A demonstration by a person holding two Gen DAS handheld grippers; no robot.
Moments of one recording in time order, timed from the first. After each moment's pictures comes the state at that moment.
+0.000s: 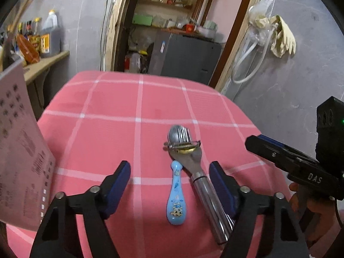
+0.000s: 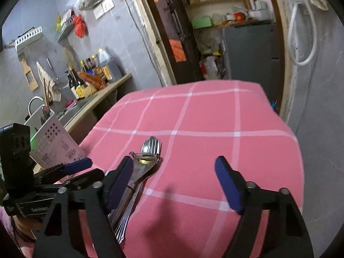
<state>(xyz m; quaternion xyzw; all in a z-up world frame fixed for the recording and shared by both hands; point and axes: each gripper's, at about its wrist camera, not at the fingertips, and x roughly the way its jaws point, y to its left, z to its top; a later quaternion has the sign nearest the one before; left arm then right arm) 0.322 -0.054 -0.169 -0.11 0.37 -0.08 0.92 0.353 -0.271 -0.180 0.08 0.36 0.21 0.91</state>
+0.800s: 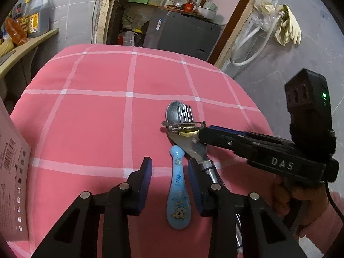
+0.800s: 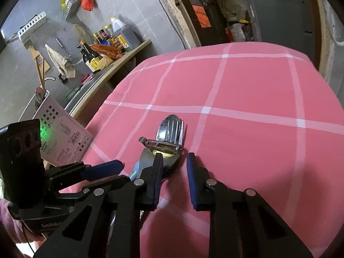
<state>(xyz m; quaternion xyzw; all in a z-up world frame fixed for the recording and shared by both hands) 0.345 -0.060 -0.198 -0.13 0.43 -0.11 0.89 0.400 -0.216 -0.228 0.08 0.45 0.30 0.84</state>
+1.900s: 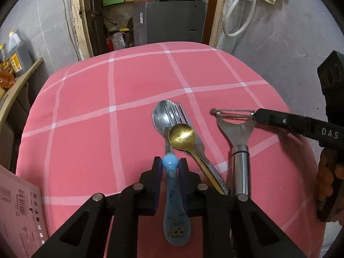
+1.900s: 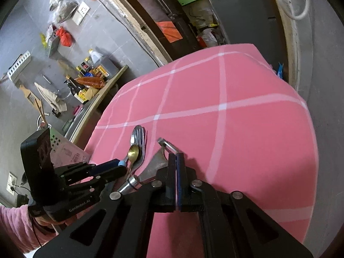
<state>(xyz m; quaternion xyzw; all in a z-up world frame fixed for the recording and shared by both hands) 0.372 -0.099 -0.189 0.02 0.47 -0.10 0.88 0.381 -0.298 -0.227 0.18 0.43 0.24 0.85</state>
